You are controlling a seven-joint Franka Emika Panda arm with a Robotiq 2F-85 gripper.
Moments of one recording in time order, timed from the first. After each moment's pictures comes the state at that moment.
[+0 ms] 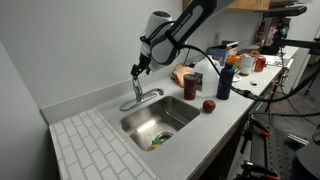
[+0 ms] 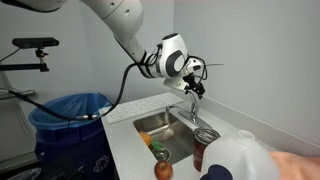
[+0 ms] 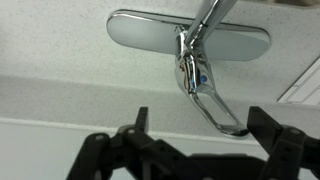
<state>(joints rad) 0.16 0.51 -0.17 -1.83 -0.12 2.88 0.25</state>
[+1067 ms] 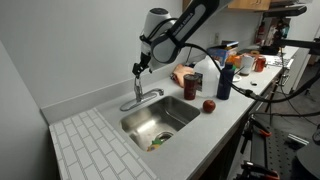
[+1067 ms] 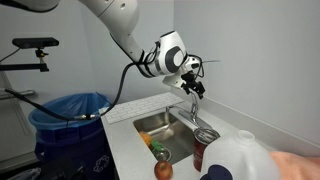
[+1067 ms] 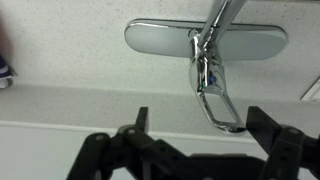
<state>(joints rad) 0.27 0.49 -0.29 -1.84 -0.18 2.81 0.41</state>
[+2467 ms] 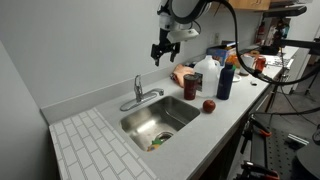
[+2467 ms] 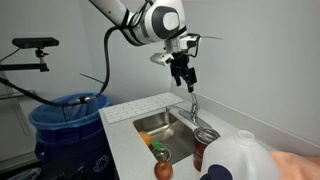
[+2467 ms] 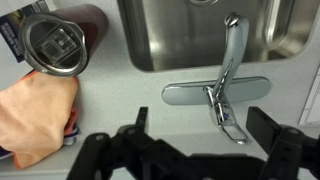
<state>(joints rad) 0.10 0.11 -0.13 -2.05 -0.14 2.40 0.43</state>
